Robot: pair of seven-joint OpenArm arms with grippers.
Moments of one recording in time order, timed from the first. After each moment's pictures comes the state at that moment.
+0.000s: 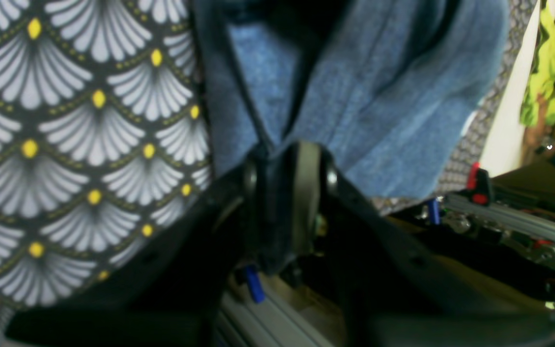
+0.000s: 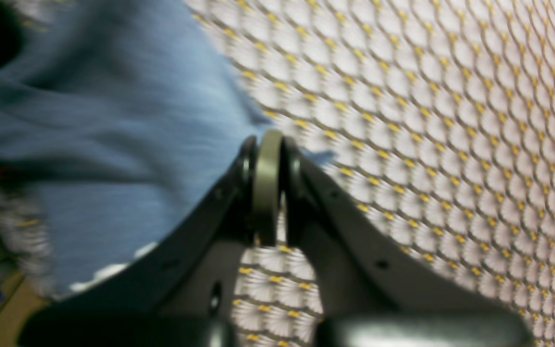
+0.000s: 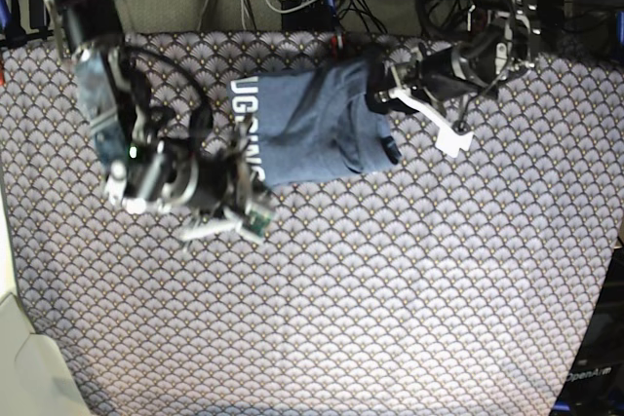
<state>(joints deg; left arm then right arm) 15.6 -8.6 -3.9 101.4 -51.5 0.2 61.2 12.3 17.6 -19.0 101.5 20.8 39.7 -62.6</state>
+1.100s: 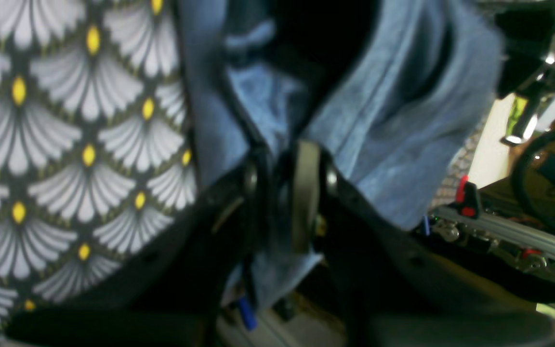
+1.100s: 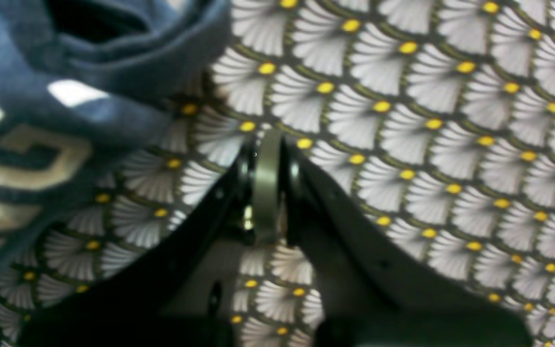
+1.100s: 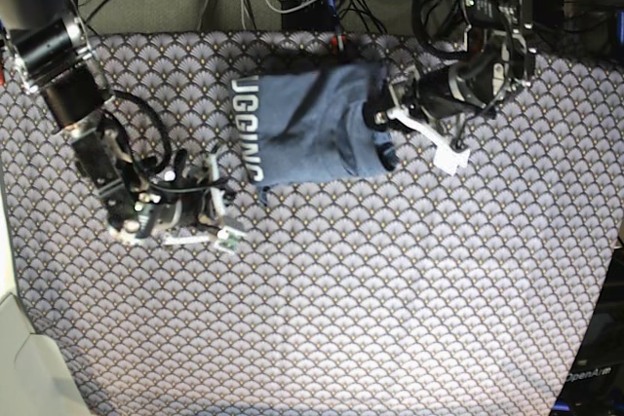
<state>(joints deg) 10.6 -8.0 -4.2 97.0 -51.6 0.0 61.6 25.7 24.2 -32.6 69.4 21.3 39.9 -47.2</state>
